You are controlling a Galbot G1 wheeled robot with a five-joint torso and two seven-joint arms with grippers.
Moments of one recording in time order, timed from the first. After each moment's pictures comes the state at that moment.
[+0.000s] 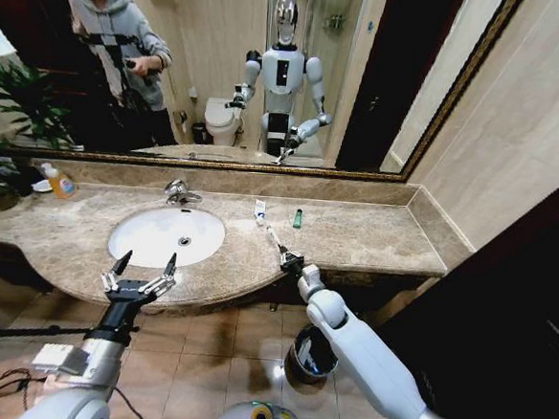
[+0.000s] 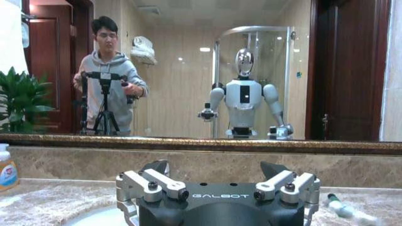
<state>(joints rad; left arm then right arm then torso) 1.84 -1.36 -0.82 -2.47 -0.37 0.04 0.05 -0.98 1.15 0.07 1.75 0.28 -0.15 0.11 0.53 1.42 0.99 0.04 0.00</state>
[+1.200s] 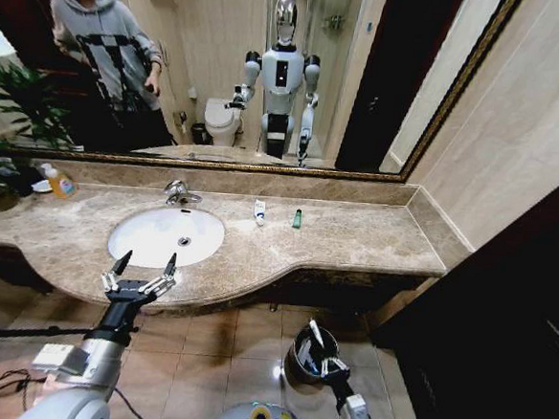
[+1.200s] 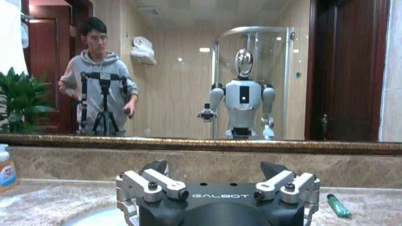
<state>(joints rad) 1.84 -1.36 -0.82 -2.47 -0.37 0.04 0.05 -1.66 1.42 0.47 1.58 -0.14 0.12 -0.09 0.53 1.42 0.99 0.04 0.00</state>
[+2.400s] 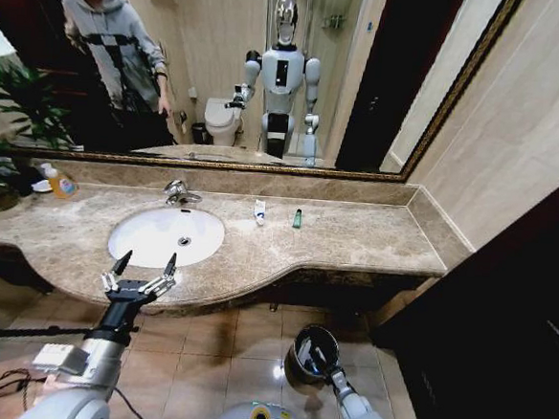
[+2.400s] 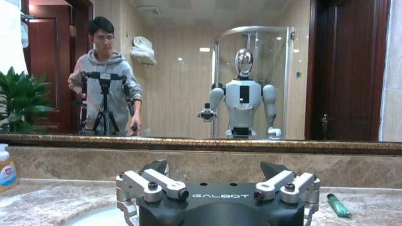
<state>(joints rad) 1.84 -1.36 -0.82 -2.47 -0.37 0.04 0.05 -1.05 1.40 0.47 0.53 -0.32 0.23 -0.05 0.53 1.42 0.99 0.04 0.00</state>
